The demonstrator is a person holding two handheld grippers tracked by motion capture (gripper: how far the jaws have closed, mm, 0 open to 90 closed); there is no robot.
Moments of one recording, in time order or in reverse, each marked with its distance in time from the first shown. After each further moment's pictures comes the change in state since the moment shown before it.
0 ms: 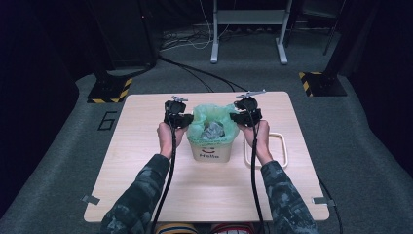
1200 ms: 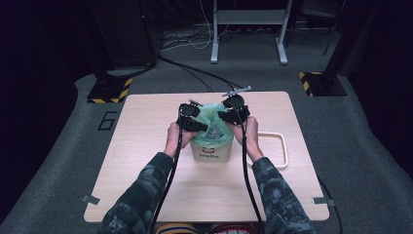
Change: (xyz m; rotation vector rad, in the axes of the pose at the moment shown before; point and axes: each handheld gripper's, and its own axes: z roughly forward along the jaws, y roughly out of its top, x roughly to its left) left arm -0.026 0.003 0.022 0.206 -0.253 0.087; right arm 0.031 0.016 0.011 0.005 0.042 -0.079
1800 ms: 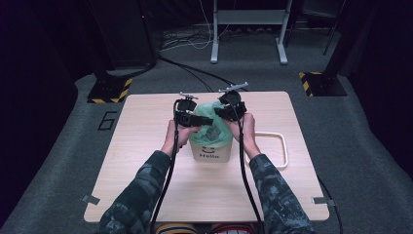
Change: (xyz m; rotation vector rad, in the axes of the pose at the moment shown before) left arm 0.004 0.006 -0.015 -0.140 -0.183 -0.072; right arm 0.007 0.014 0.002 -0.015 0.020 -0.014
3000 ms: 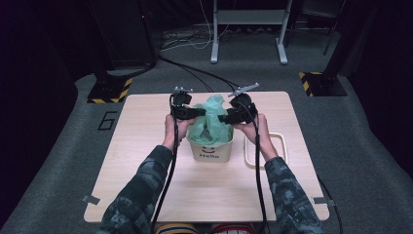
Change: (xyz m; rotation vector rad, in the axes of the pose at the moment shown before) left arm 0.011 0.017 -0.014 -0.105 0.108 -0.028; right arm -0.022 -0.015 -0.019 0.062 0.098 -0.115
